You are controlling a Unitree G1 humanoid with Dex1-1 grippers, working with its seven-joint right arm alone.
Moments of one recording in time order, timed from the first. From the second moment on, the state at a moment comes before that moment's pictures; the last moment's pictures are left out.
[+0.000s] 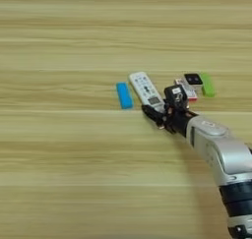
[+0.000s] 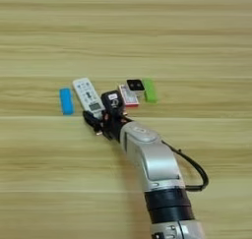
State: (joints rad) arm -0.18 -0.19 0.01 0.01 0.15 0.62 0.36
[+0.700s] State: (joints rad) arm -0.18 -0.17 -0.11 -0.02 0.19 0.49 0.31
